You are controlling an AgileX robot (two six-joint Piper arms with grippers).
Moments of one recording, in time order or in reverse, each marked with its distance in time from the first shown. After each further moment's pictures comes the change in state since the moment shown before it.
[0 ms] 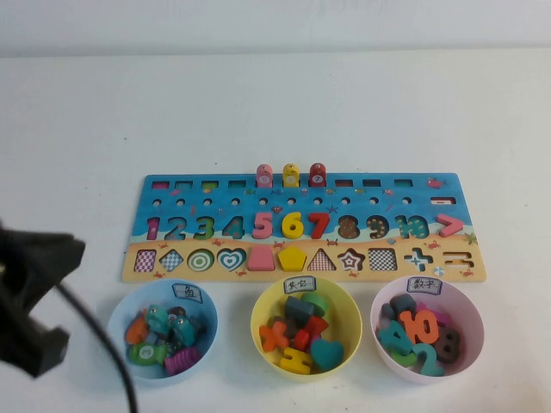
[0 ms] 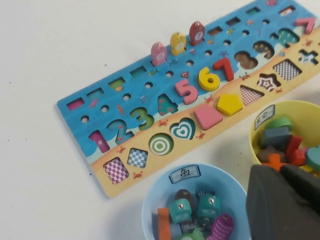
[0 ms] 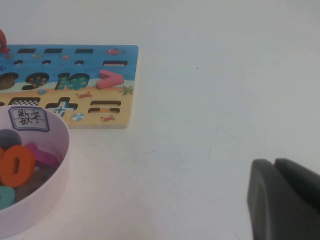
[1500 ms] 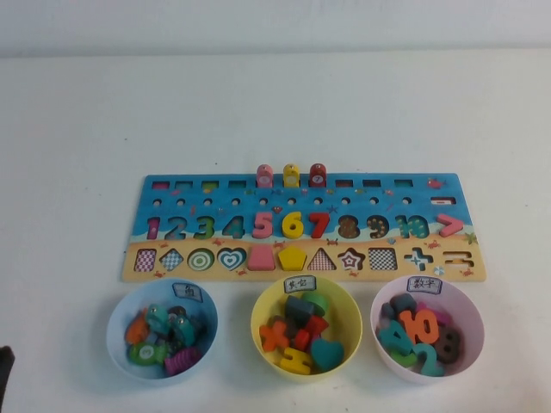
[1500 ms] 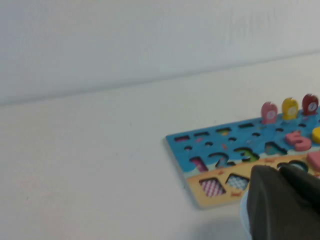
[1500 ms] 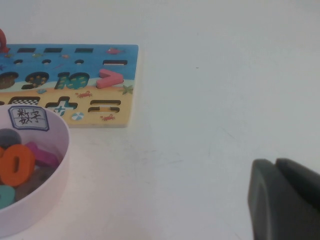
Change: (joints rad) right arm 0.000 -0.001 0.000 0.000 0.002 0.000; left arm 0.157 -0.764 0.873 0.170 -0.664 -0.196
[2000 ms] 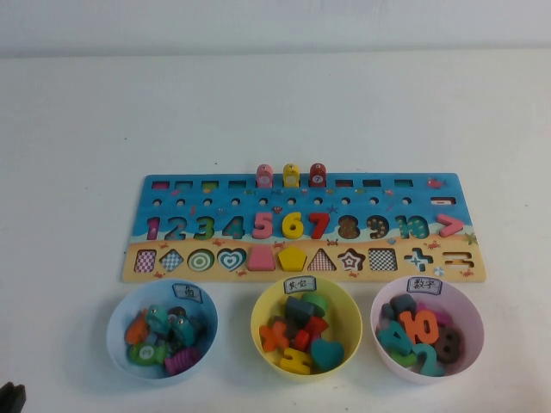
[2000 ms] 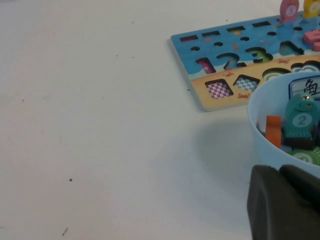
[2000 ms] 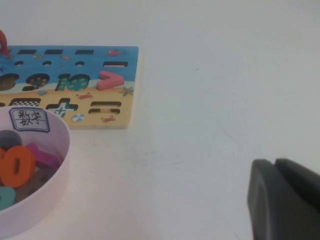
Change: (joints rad) right arm 0.000 -0.003 0.000 0.000 0.002 0.000; left arm 0.051 0.000 0.000 -0.001 0.264 0.005
